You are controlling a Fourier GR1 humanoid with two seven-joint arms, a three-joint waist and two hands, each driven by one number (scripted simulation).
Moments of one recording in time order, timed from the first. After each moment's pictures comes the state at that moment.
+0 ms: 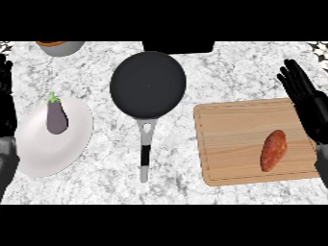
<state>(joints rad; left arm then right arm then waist) -0.29 0.44 0.00 -1.48 0.11 0.45 -0.06 -0.29 -0.54 0.16 -1.37 -0.39 -0.02 -0.18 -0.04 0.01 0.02</state>
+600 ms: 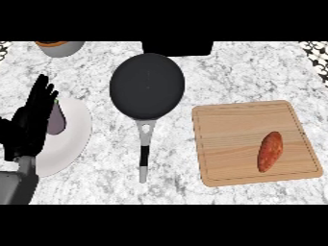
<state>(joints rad) -0.17 0.37 -0.07 -1.52 0.26 0.29 0.11 -0.02 -0.67 -0.08 -1.34 -0.39 -0.03 -0.40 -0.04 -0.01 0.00</state>
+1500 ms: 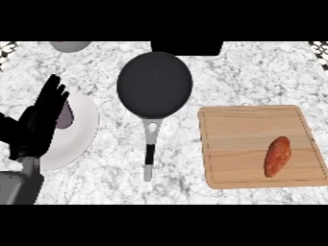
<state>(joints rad) -0.17 0.33 -0.08 -1.56 0.28 0.23 0.18 0.24 -0.97 -0.14 -1.57 -0.08 -0.01 -0.27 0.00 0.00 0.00</state>
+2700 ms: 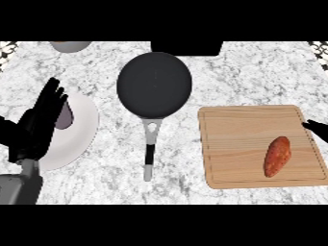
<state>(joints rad) -0.15 0.30 -0.04 -1.55 0.25 0.18 0.17 0.01 -0.99 0.23 -1.80 0.31 0.38 0.34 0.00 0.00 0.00</state>
